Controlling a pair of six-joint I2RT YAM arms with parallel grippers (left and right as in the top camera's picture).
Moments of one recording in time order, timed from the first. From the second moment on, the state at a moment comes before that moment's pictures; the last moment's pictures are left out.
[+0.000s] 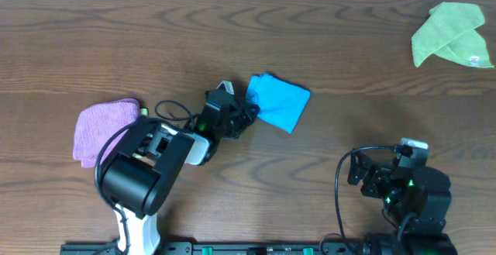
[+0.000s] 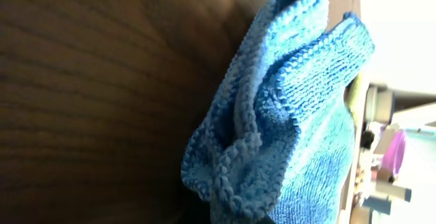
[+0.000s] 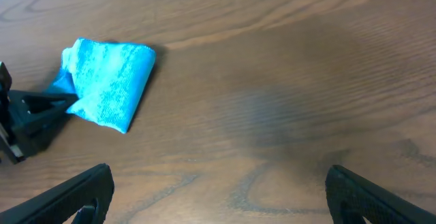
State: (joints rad) left arm -0.48 1.97 0.70 0.66 0.35 -1.17; right arm -0.07 0.37 0.47 -0.76 -0.11 0.26
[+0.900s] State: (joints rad) left arm -0.17 1.28 0.70 -0.08 0.39 -0.93; right arm -0.07 0.37 0.47 -0.76 -0.11 0.26
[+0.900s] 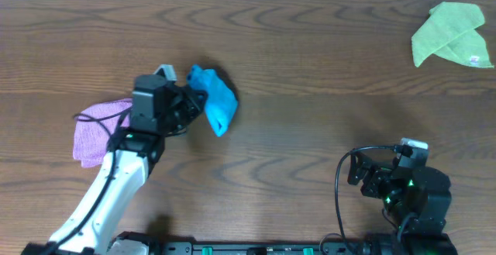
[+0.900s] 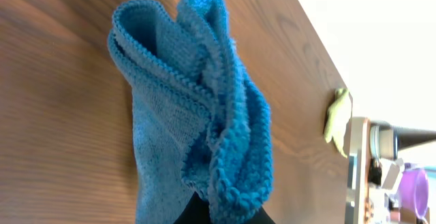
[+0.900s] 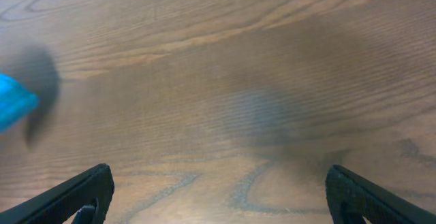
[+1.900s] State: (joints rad) left arm 0.34 1.10 0.74 -0.44 0.59 -0.70; right arm -0.07 0.37 0.47 -0.76 -0.11 0.26
